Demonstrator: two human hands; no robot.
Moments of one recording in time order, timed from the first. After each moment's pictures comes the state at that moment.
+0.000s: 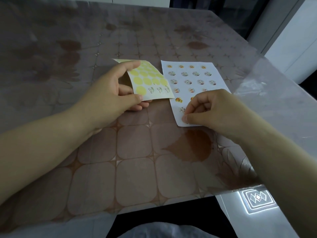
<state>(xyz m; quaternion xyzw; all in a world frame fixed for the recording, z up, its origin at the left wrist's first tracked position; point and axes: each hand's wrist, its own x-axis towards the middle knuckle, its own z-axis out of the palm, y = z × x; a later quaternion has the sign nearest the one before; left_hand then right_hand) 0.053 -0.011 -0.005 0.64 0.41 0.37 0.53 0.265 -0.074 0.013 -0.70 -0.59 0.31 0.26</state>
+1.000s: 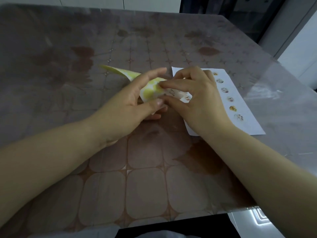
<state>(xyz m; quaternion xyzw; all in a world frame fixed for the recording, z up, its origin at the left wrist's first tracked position) 0.058 -0.015 -0.006 0.67 0.31 0.36 0.56 0.221 -0.029 -0.009 -0.56 -0.72 0.00 0.42</state>
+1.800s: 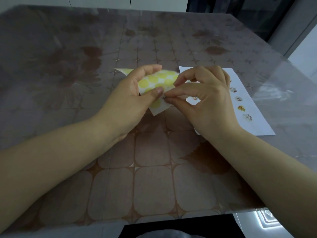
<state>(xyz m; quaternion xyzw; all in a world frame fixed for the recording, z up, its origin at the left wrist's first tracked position) 0.058 -0.011 -0.004 0.63 0.38 0.43 0.52 0.218 -0.035 -0.009 -0.50 -0.74 -0.07 0.44</state>
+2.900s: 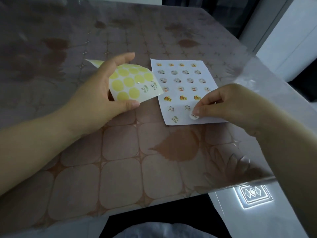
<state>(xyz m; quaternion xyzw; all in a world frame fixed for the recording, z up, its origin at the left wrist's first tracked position) 0.052 -0.009 -0.008 0.76 0.38 0.35 0.39 0.301 -0.081 0.029 -0.73 -0.56 0.31 0.23</state>
